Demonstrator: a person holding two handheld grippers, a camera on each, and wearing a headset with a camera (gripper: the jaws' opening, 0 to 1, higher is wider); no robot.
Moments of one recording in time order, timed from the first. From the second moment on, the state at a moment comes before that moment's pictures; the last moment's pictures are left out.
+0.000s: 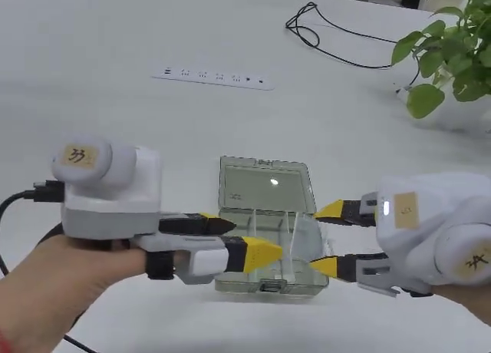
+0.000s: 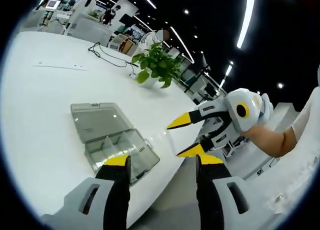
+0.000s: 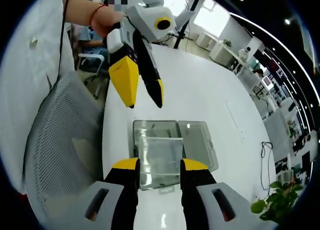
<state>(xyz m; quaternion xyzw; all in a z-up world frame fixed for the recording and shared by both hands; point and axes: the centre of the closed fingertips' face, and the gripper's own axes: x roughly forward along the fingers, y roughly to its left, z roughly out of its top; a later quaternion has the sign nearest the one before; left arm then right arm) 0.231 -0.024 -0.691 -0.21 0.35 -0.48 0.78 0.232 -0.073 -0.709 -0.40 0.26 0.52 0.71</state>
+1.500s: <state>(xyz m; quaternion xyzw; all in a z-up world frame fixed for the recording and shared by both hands) 0.210 -0.052 -0.694 -0.30 0.39 -0.51 0.71 0.215 -0.047 -0.695 -0.44 0.23 0.54 0.68</state>
